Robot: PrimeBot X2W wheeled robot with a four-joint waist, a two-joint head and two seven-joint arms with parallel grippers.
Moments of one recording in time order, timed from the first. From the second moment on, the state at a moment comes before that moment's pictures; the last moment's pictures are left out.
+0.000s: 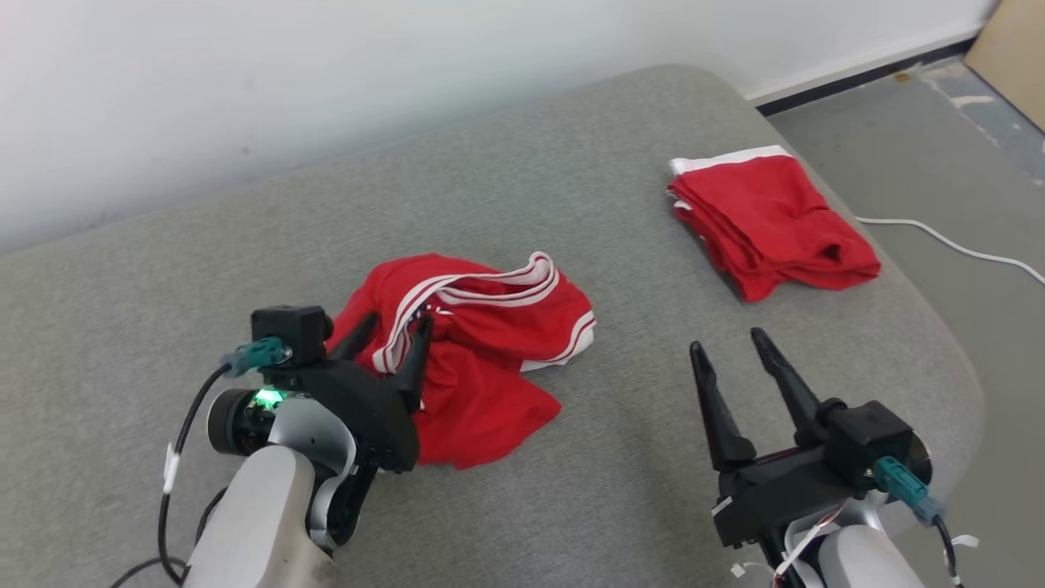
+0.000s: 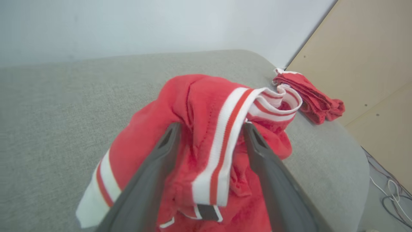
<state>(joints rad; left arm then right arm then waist) -0.52 0.06 -0.24 0.49 -0.43 -0.08 0.14 -0.23 -0.08 0.20 0.23 0.19 0.13 -0.18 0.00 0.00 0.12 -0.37</state>
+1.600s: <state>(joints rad) 0.03 0.06 0.06 0.17 -0.24 -0.01 -0.26 -0.10 -0.10 0.06 0.31 0.16 0.13 -0.19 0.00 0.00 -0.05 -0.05</state>
